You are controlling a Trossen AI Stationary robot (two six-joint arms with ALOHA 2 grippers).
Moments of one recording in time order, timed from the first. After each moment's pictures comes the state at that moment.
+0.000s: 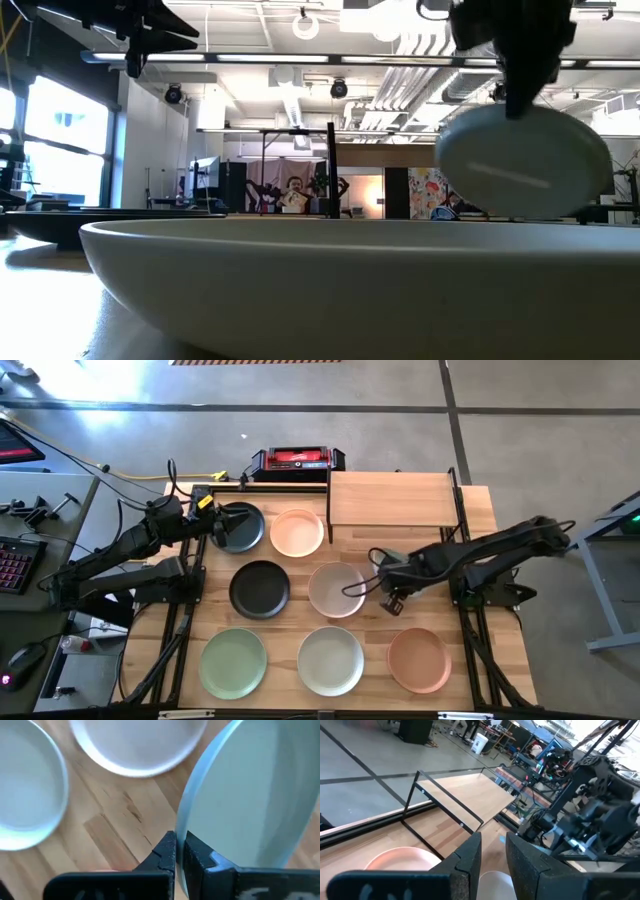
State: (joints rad) left arm 0.48 0.50 0.59 -0.23 0.08 -0.49; right arm 0.23 1.35 1.10 -1.04 0.09 0.78
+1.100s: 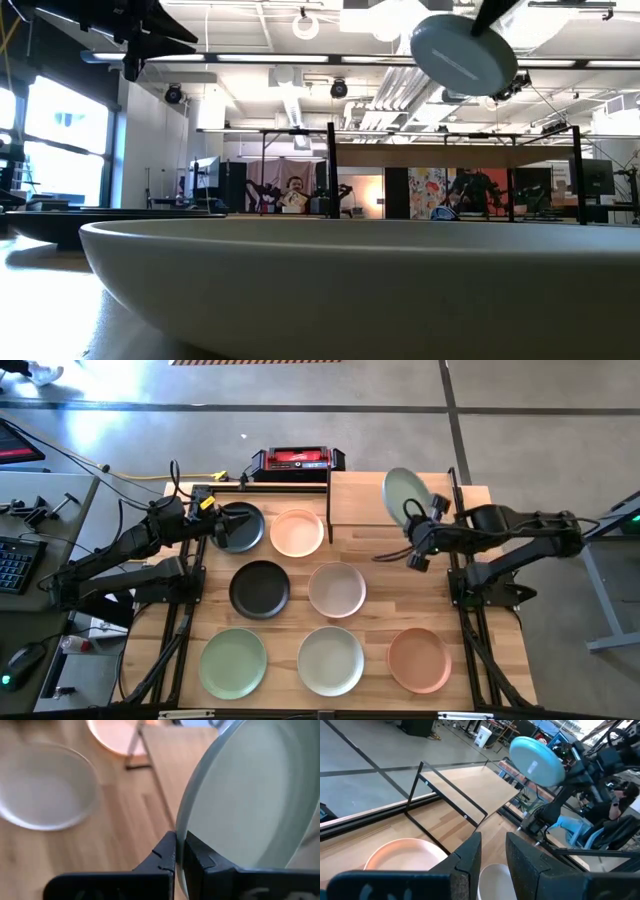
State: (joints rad) left arm 0.48 0.50 0.59 -0.27 0.08 -0.49; right arm 0.11 1.18 1.43 -1.34 0.59 0.21
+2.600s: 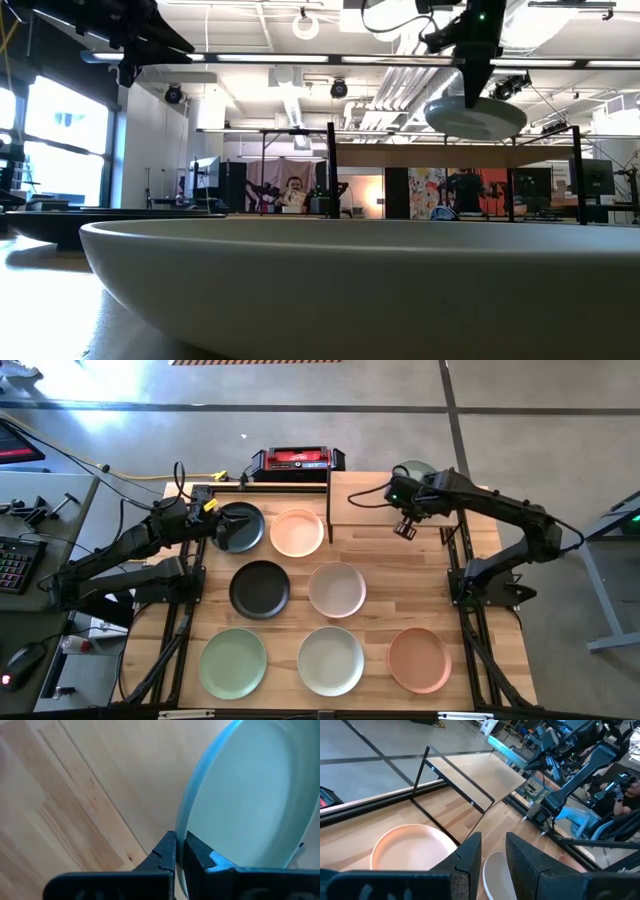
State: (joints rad) left arm 0.48 0.50 0.59 -0.34 0.08 -0.49; right arm -0.40 1.40 1.42 -1.36 0.40 0.05
